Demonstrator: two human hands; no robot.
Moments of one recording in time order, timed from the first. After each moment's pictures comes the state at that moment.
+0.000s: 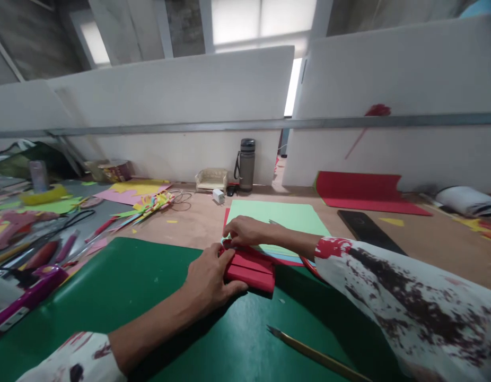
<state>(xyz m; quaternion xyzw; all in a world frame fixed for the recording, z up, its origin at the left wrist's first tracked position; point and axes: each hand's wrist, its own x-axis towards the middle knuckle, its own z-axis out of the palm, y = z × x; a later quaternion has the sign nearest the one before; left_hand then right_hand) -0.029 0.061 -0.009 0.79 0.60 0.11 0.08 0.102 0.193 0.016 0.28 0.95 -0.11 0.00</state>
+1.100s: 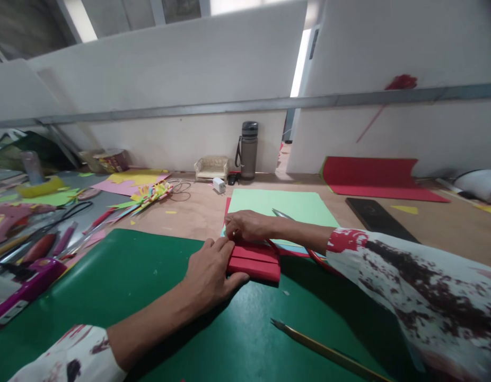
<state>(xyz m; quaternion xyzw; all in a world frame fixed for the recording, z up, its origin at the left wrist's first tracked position) -0.029 0.061 -0.012 0.81 0.58 0.11 0.04 0.106 0.186 0.015 0.19 0.98 -0.11 0.02</state>
